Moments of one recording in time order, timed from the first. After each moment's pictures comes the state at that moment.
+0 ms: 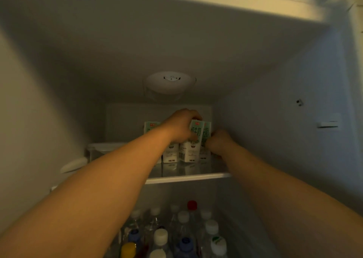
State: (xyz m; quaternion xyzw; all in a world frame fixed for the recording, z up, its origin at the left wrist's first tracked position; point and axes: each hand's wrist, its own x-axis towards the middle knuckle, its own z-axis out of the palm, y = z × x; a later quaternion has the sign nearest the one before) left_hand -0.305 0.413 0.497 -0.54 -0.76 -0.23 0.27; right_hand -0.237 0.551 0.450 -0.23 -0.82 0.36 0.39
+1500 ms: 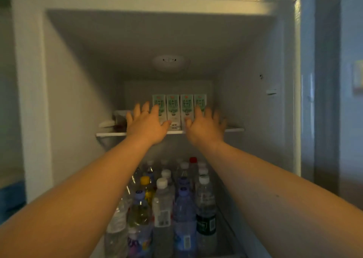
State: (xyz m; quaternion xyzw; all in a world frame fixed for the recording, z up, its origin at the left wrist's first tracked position) left_hand -0.233 0.311 0.404 -0.25 -0.88 -0.18 0.36; right_hand -0.150 0.456 0.390 -0.22 -0.88 0.10 0.40
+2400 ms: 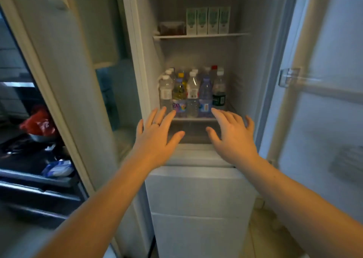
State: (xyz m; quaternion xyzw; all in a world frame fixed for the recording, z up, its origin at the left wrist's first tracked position) left_hand 0.108 0.076 0.157 -0.29 -0.92 -0.17 0.20; right_hand 0.196 0.278 0.163 -0.09 -0.94 0.10 0.31
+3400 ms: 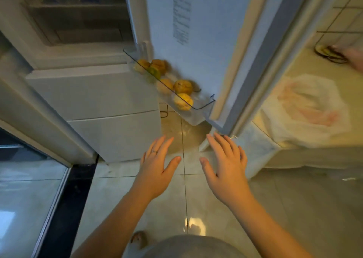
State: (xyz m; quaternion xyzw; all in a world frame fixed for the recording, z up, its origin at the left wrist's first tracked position) left_hand 0.504 0.256 -0.104 -0.32 -0.87 -0.34 -0.16; right_hand 0.639 0.412 -0.075 -0.25 -0.93 0.21 0.17
